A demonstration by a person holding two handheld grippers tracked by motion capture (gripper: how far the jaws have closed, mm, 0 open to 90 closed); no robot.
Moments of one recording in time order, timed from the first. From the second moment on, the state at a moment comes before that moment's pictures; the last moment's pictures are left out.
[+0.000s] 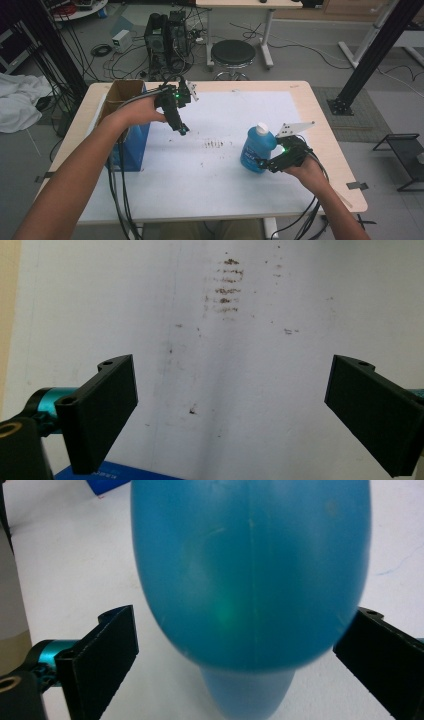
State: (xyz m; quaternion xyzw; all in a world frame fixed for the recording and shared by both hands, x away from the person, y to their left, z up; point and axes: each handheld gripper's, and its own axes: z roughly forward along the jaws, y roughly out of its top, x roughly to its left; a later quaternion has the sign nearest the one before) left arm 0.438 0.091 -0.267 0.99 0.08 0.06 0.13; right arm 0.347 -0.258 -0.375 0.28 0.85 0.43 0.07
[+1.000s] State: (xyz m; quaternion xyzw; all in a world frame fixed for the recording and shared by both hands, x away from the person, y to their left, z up) left arm 0.439 0.092 -0.270 0.99 0.08 0.06 0.13; right arm 0.343 -0.250 -0.393 0.28 0.83 0.48 0.10
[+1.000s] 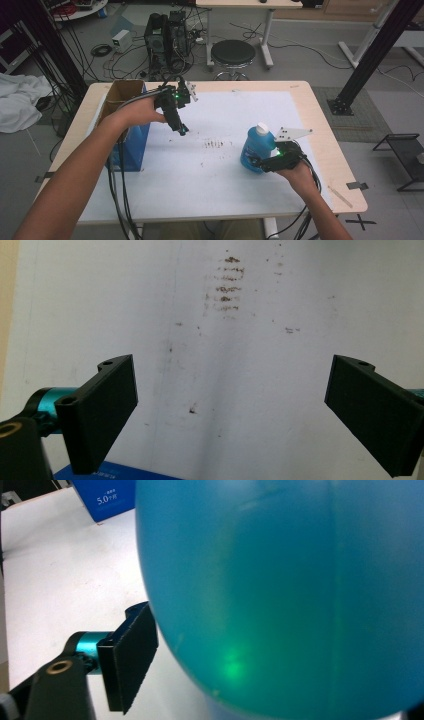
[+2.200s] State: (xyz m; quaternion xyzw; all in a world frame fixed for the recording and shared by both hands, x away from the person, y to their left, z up) left arm 0.441 0.094 -0.272 0.99 0.08 0.05 0.13; right arm 0.343 -0.249 -0.399 0.27 0.82 0.49 0.13
